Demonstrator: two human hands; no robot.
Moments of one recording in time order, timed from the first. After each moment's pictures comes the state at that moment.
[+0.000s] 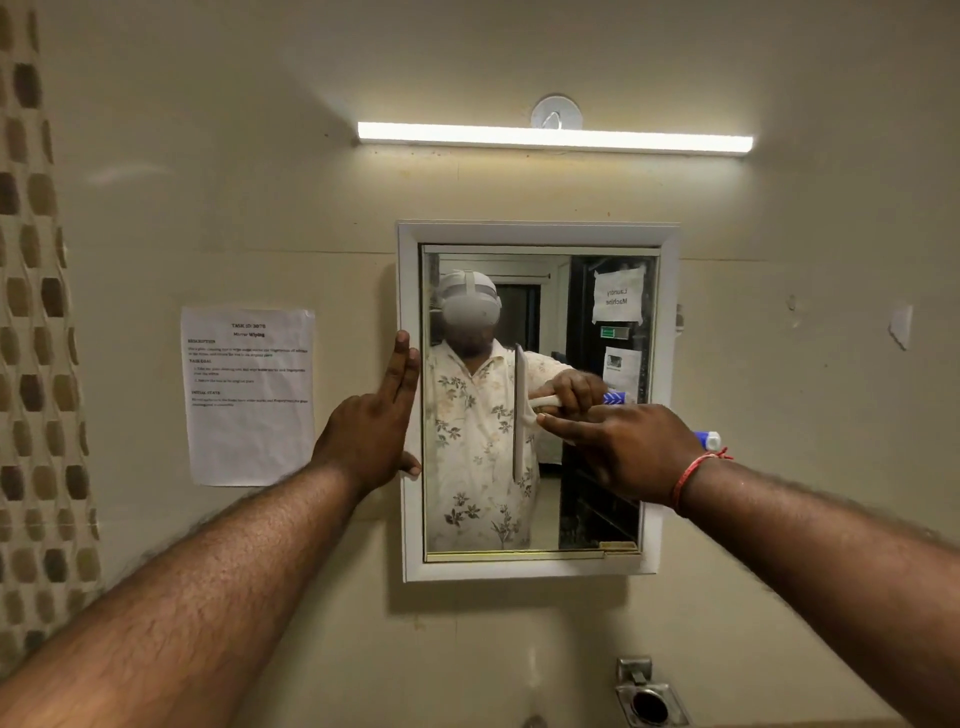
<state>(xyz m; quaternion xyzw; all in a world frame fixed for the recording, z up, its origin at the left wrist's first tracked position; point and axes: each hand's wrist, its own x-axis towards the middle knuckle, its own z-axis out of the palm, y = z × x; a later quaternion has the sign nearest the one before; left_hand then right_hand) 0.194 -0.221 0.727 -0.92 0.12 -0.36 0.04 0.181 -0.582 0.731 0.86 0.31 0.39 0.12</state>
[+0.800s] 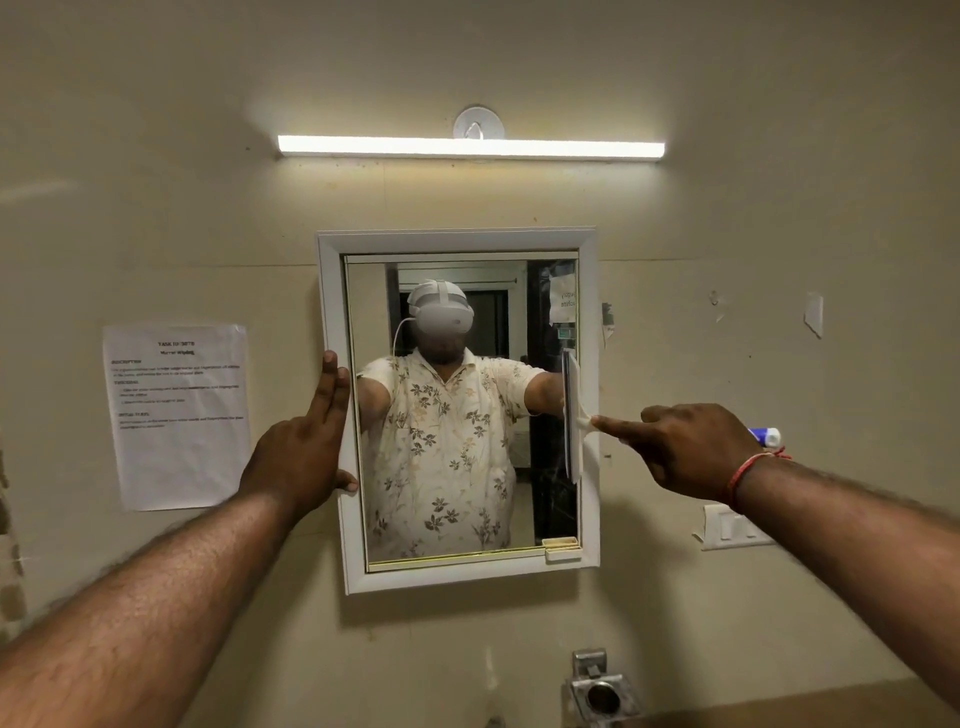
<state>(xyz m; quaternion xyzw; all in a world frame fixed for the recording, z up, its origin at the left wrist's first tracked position) 0.201 -0.229 0.711 -0.93 0.12 -0.35 0.00 0.163 -0.726 0.724 0.90 0.16 0.37 0.15</state>
